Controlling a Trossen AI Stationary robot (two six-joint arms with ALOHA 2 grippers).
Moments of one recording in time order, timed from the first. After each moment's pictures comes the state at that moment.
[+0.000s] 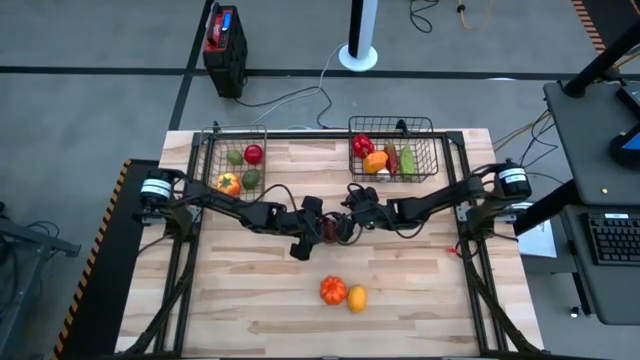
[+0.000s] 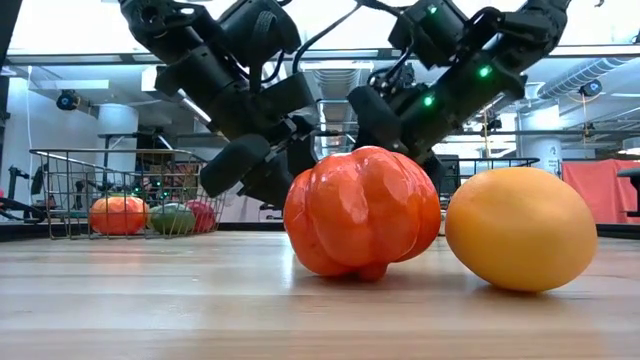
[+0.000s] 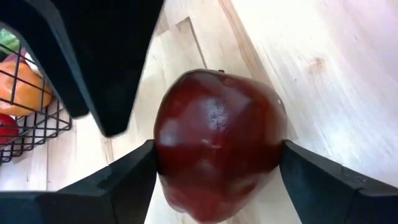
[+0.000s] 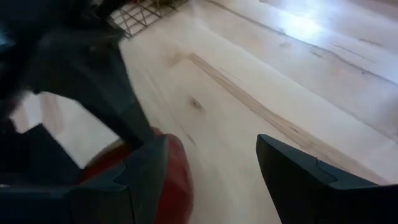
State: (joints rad) left arm -0.09 1.80 0.93 0.05 -0.20 0.42; right arm 0.04 1.71 0.79 0.27 0.42 0.58
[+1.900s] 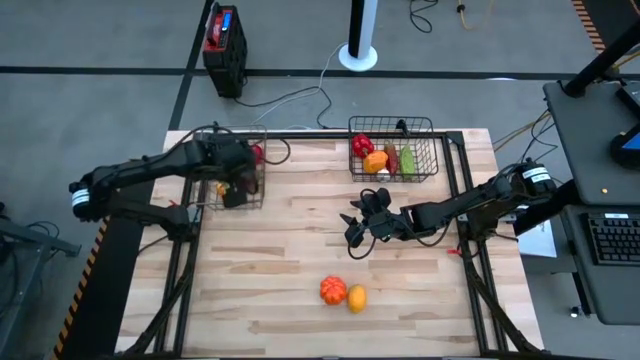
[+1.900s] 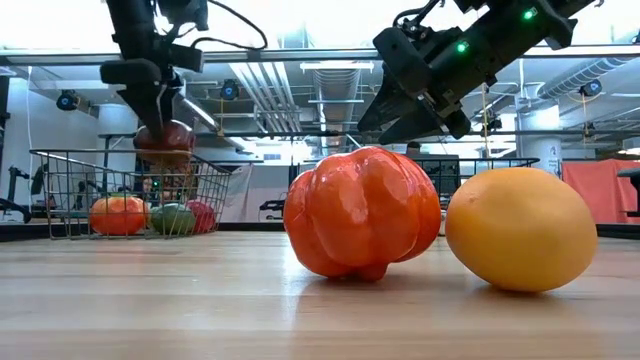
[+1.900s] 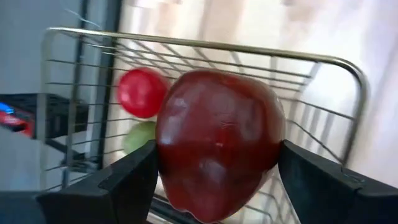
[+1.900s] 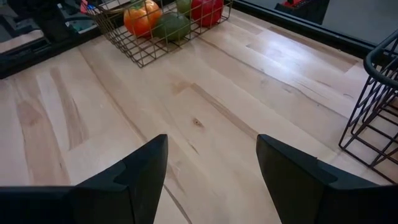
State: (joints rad) left arm 0.36 1.16 1.05 -1.13 -0.32 0.22; right arm 0.18 1.52 0.79 0.11 0.63 0.58
